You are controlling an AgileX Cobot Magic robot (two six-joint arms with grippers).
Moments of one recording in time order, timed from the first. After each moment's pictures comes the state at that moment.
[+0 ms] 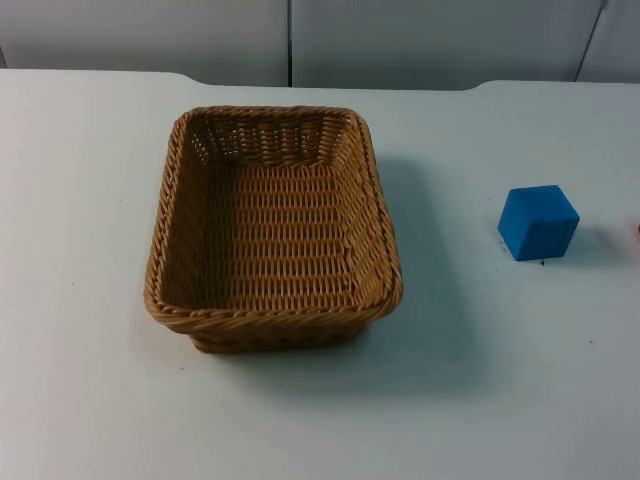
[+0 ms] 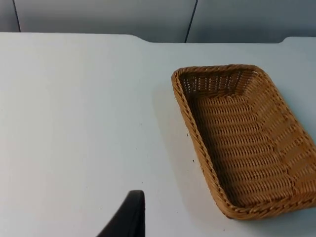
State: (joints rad) right arm -0.01 0.22 -0.65 -0.05 1.07 0.05; left arm -0.02 0.56 -0.65 -0.34 0.77 0.18
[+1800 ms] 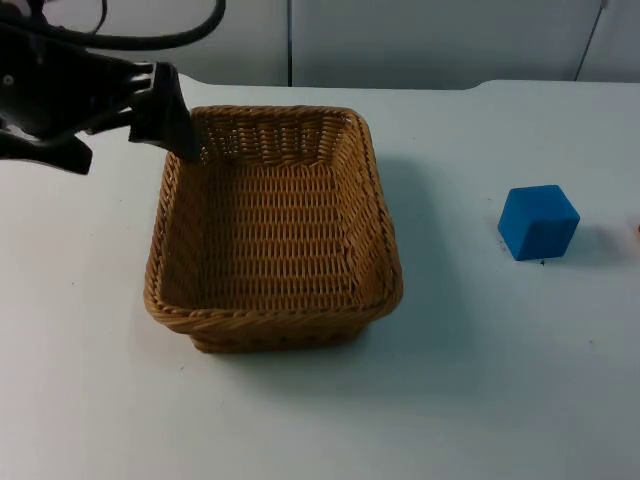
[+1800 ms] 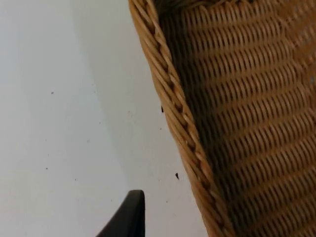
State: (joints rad) right arm -0.01 0.22 -0.65 0.00 1.10 0.05; left arm -0.18 1.78 -1.04 -0.81 0.47 0.65
